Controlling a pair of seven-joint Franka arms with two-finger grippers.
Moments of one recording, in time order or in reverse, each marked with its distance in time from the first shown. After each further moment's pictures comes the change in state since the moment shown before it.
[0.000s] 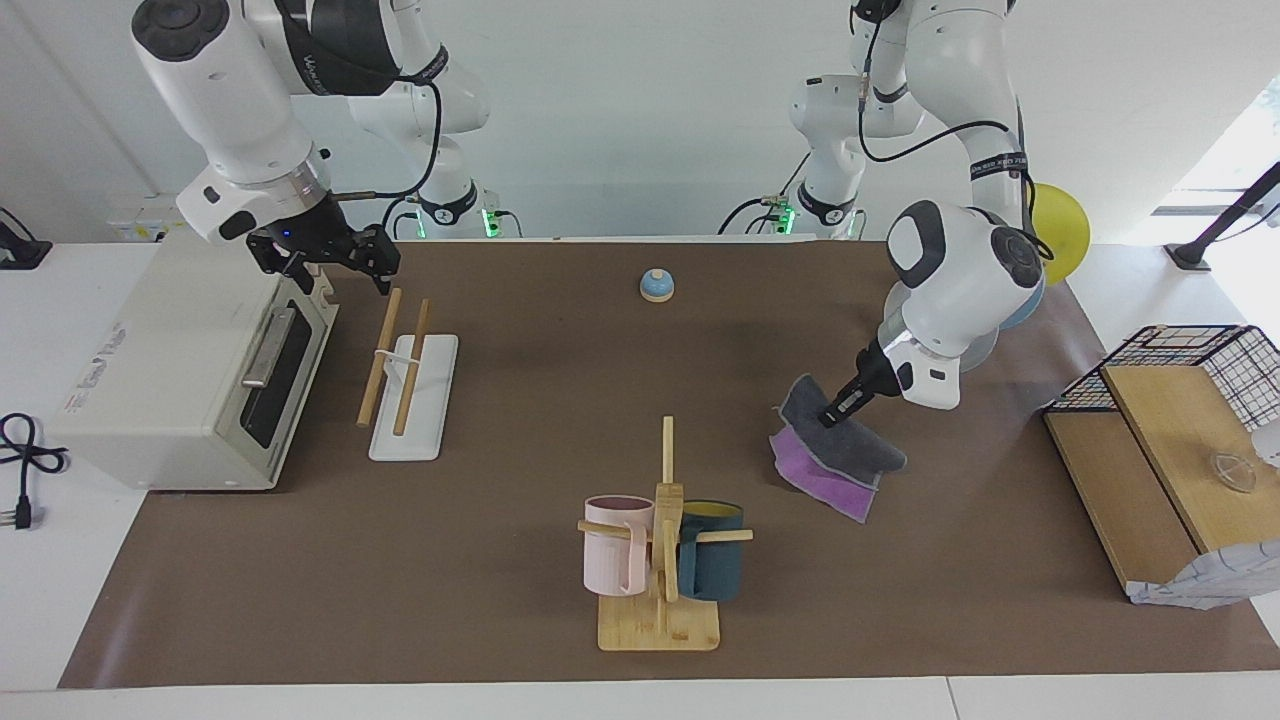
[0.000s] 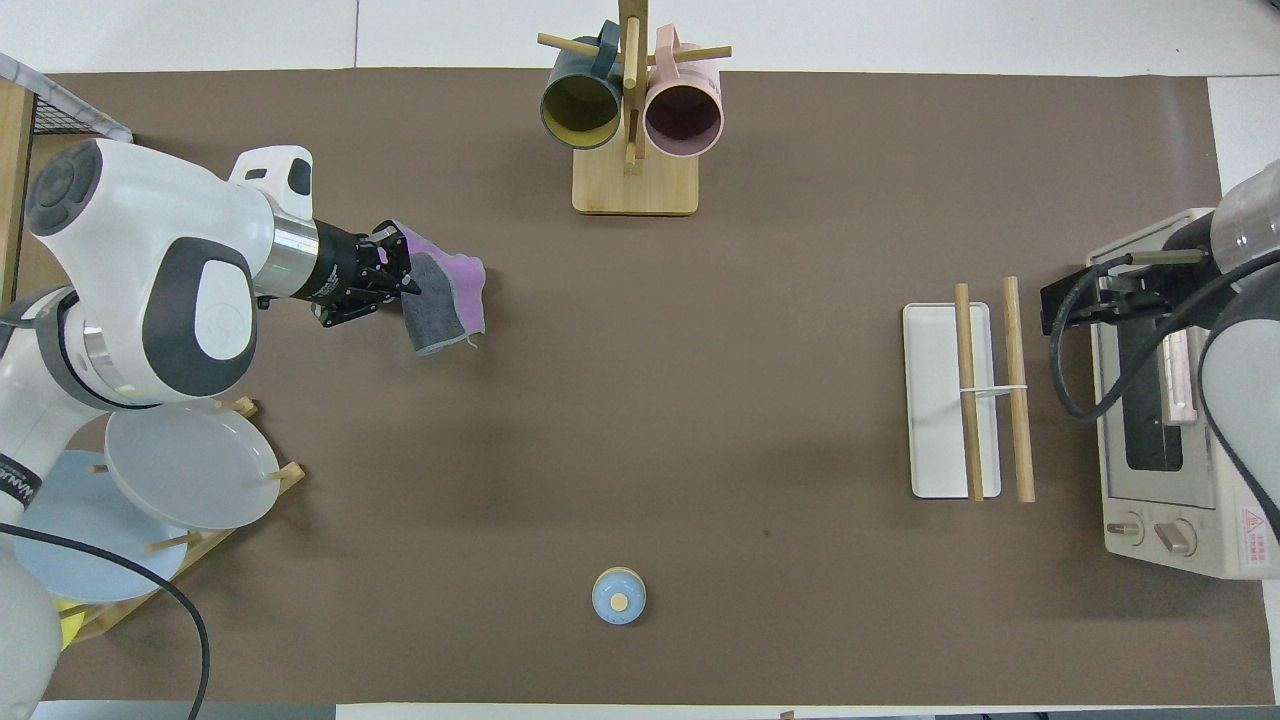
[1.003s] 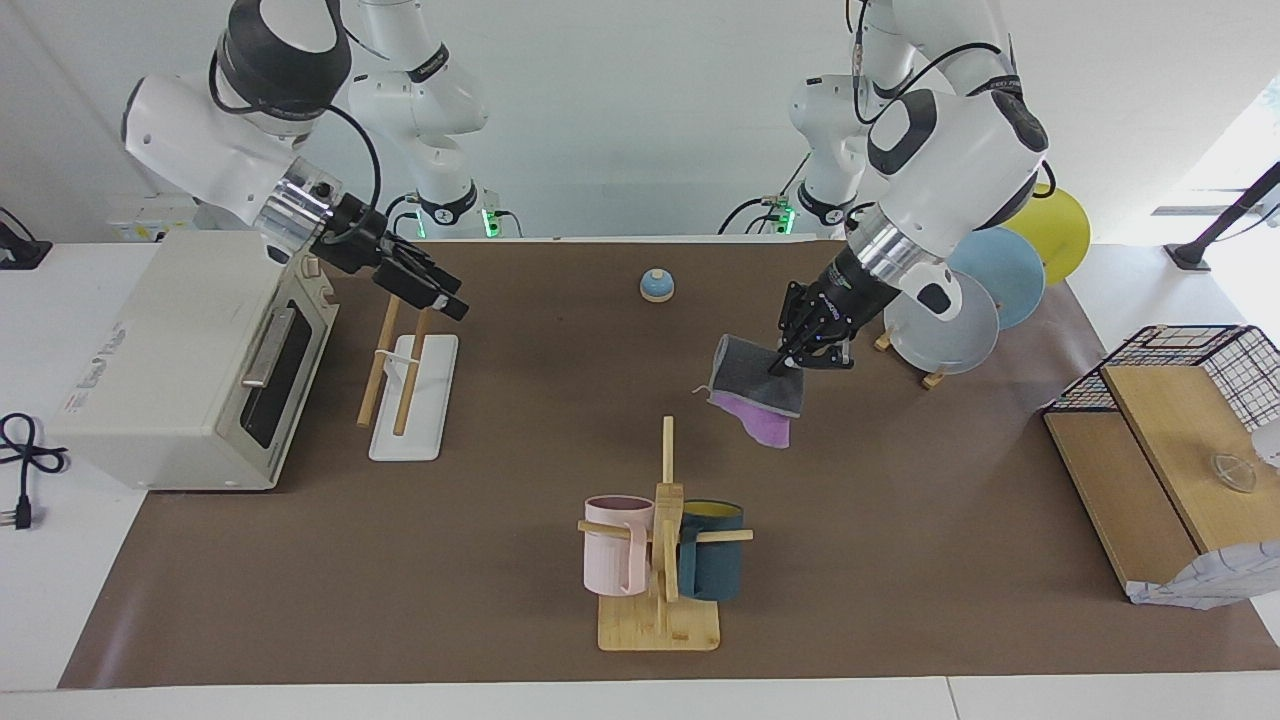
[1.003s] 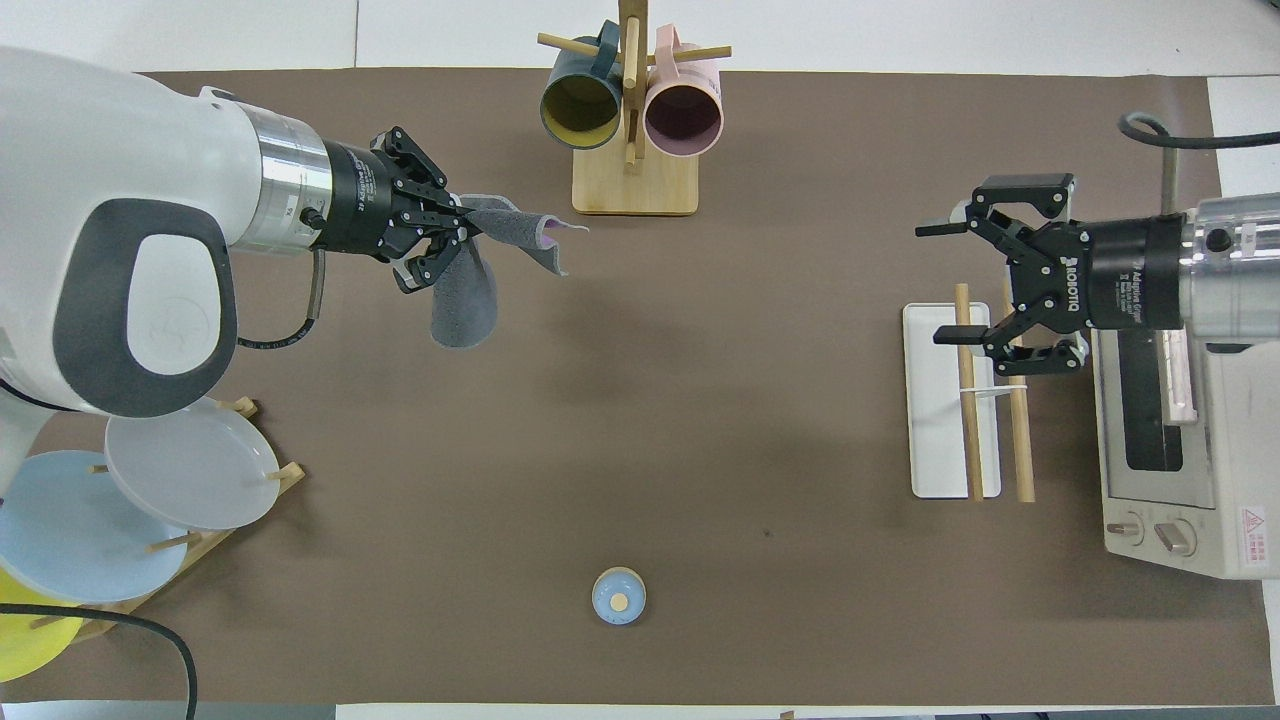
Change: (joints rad) left arm 0.000 -0.089 -0.124 0.142 -0.084 -0.023 -1.070; right arm -0.041 -0.084 0.005 -0.329 0.961 0.417 0.745
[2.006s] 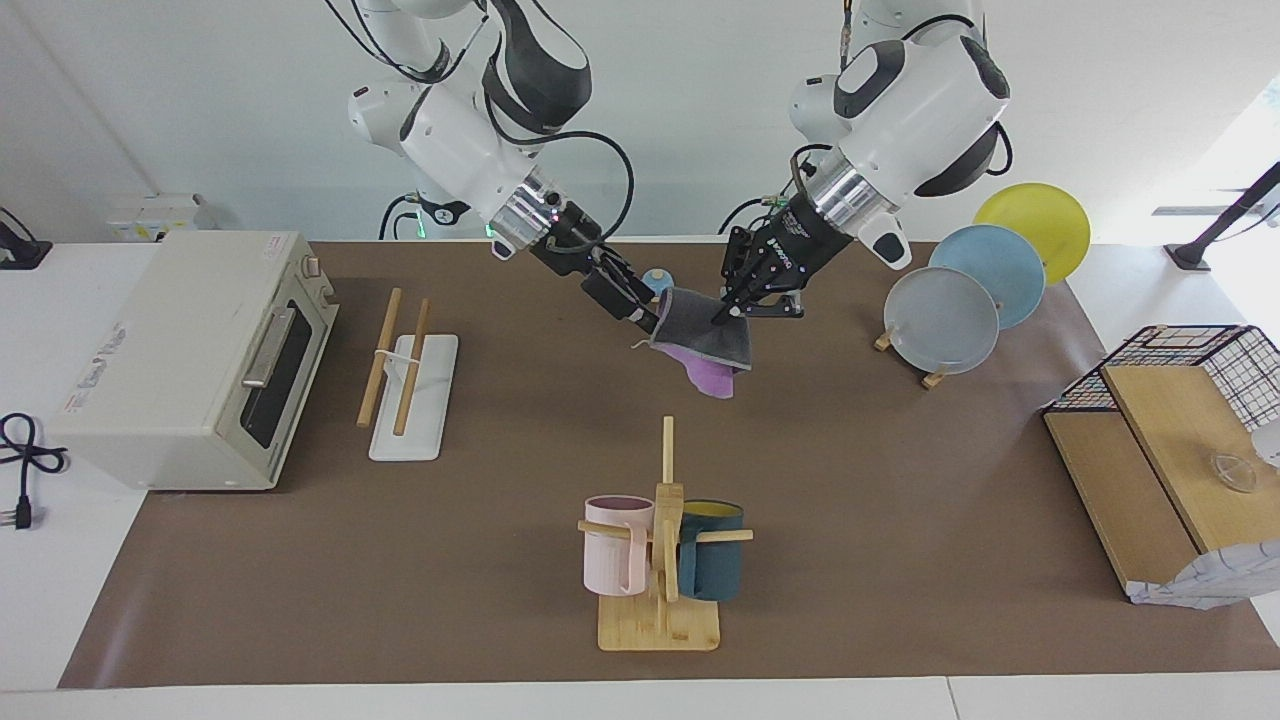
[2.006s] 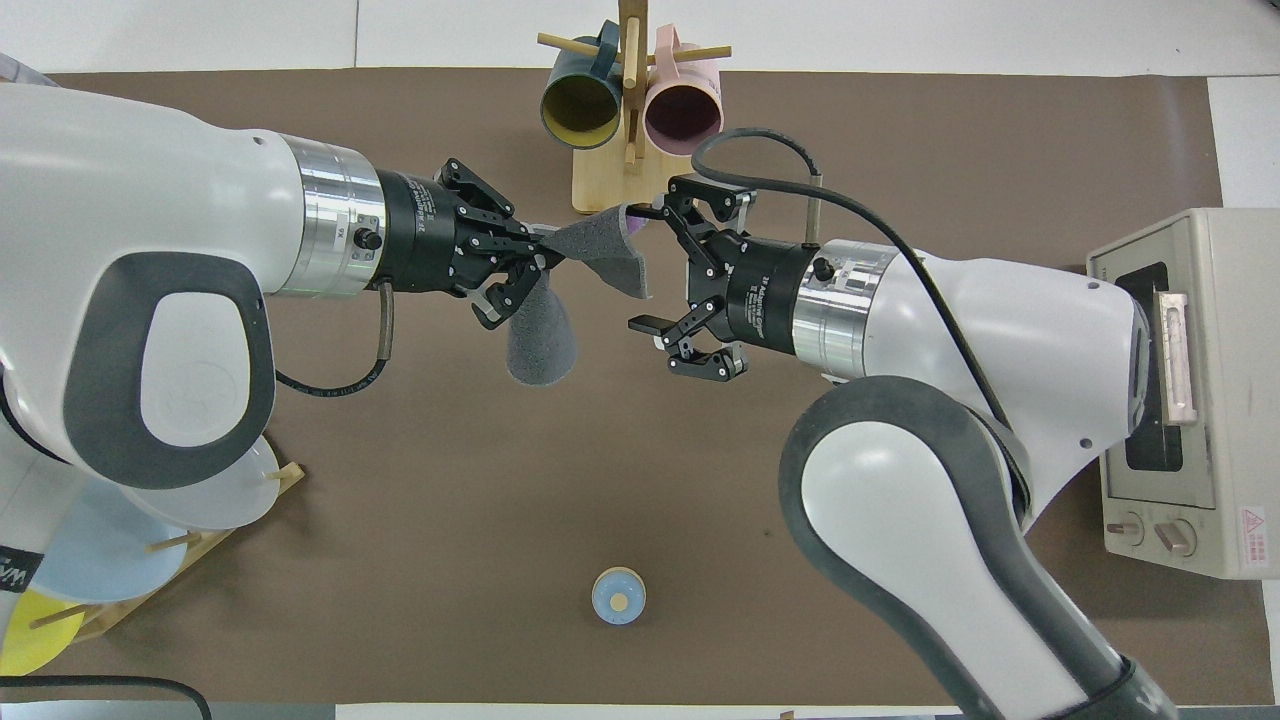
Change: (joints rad) left arm -0.002 -0.060 -0.080 -0.025 -0.133 0.004 -0.226; right arm 0.458 0.127 0.012 0.067 0.064 0.544 0.338
